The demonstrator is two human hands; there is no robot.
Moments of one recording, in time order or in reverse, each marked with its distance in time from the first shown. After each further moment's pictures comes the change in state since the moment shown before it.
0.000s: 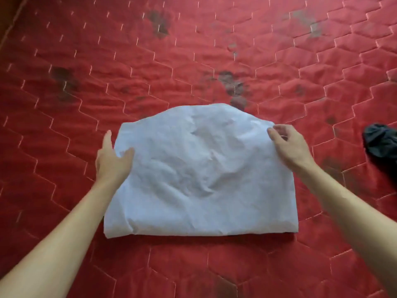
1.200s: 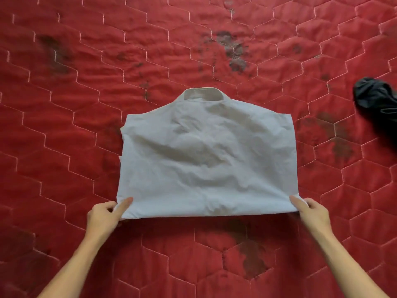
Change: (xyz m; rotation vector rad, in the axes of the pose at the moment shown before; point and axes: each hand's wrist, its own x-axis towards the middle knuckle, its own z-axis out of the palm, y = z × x) left_hand -0.103 -0.174 -0.056 0.187 -0.266 -0.163; right_hand -0.218 0.146 0.019 0.132 0.133 0.595
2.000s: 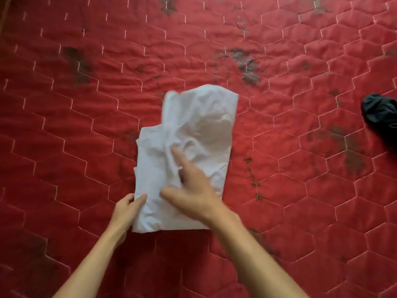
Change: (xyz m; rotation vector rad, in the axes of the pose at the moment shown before) left_hand 0.021 0.010 0.009 -0.460 -0.186 -0.072; right_hand -0.191 -0.197 0.168 0.018 -0.716 -0.723
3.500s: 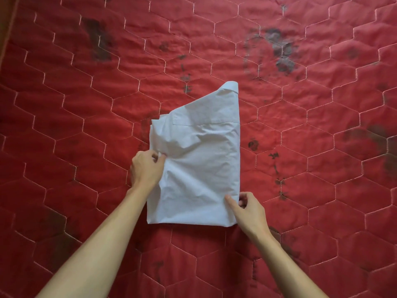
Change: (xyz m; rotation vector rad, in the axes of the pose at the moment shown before) left_hand 0.044 0.060 0.001 0.611 0.302 0.261; right_hand -0.028 0.152 0.000 -0.164 0.285 0.593
